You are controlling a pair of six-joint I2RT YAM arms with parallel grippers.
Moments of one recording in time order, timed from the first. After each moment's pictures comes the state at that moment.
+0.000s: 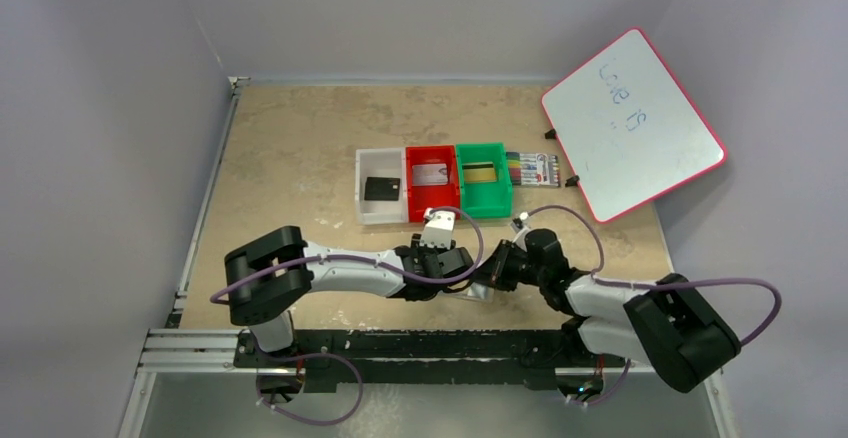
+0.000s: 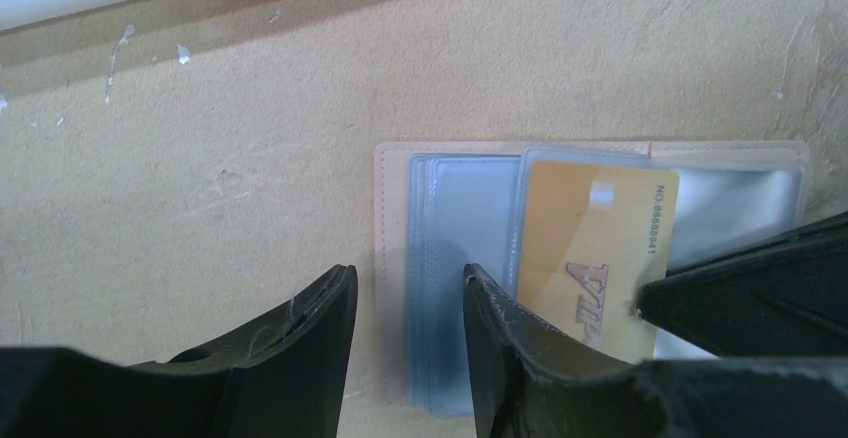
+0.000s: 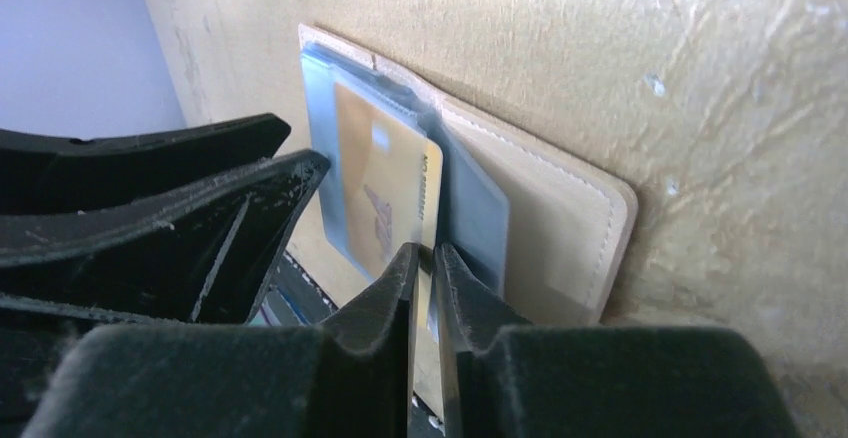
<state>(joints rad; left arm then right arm) -1.26 1.73 0.97 -0.37 -0.68 -0.93 0.51 1.17 0.10 0.40 -0.40 1.01</state>
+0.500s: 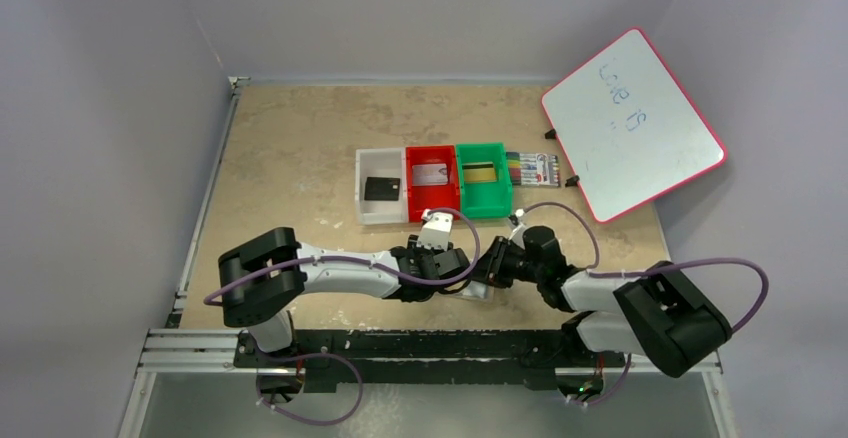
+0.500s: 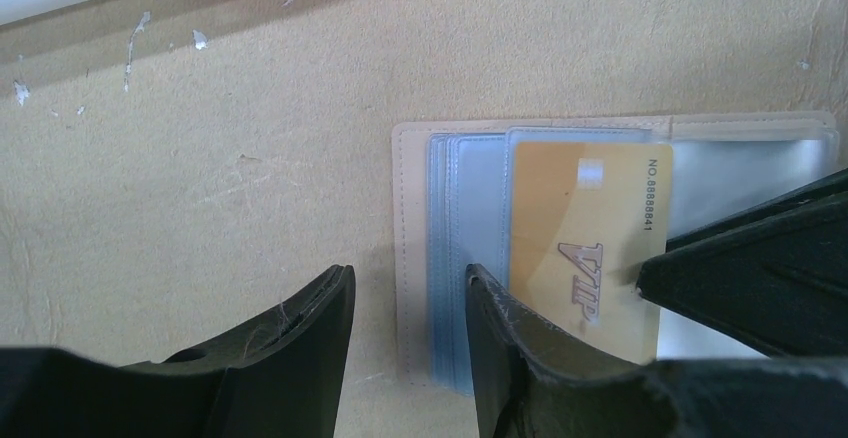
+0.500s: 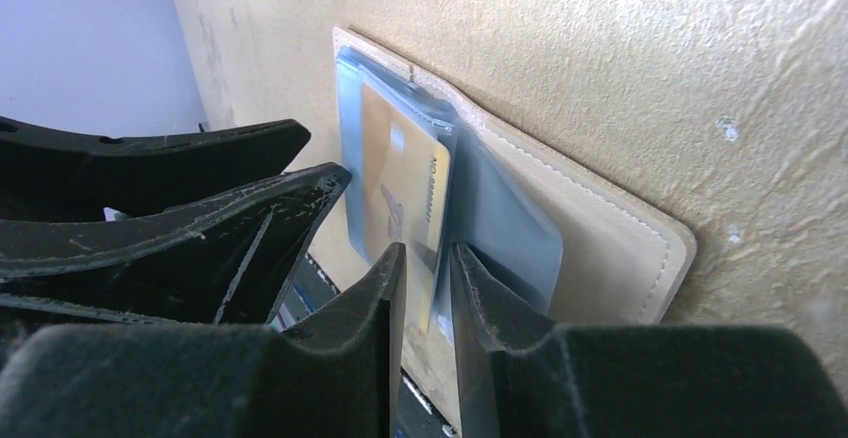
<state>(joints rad) -1.26 1.68 0.94 -0.38 -0.67 -0.91 0.51 1.28 0.12 0.53 -0.46 1.01</state>
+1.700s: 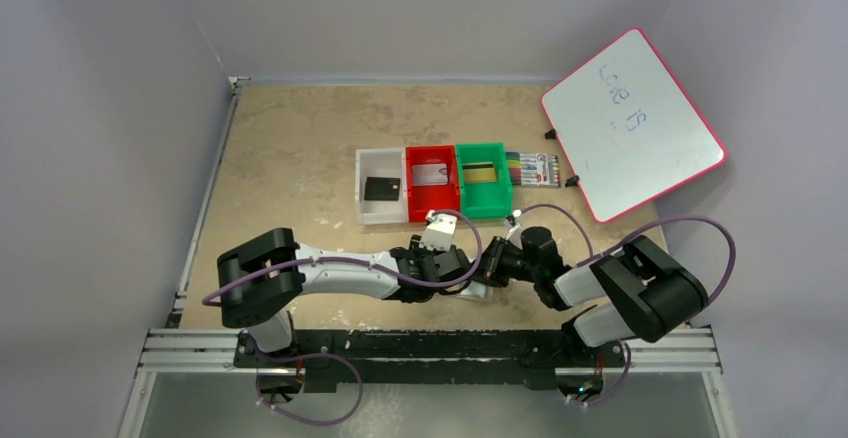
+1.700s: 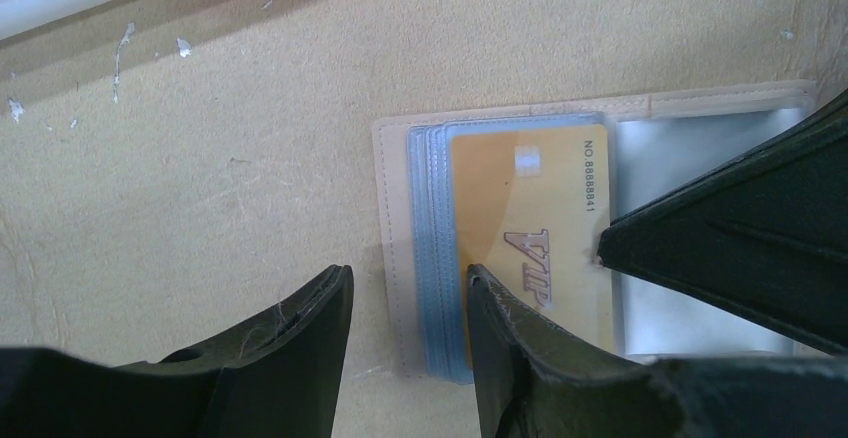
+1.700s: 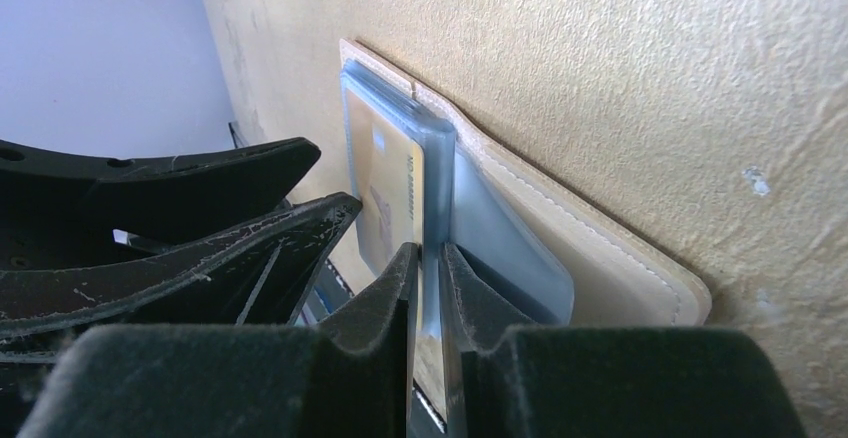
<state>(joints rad) -1.27 1.68 0.94 -0.37 -0.65 -0.85 0.51 1.44 0.10 0.76 -0.49 1.08</state>
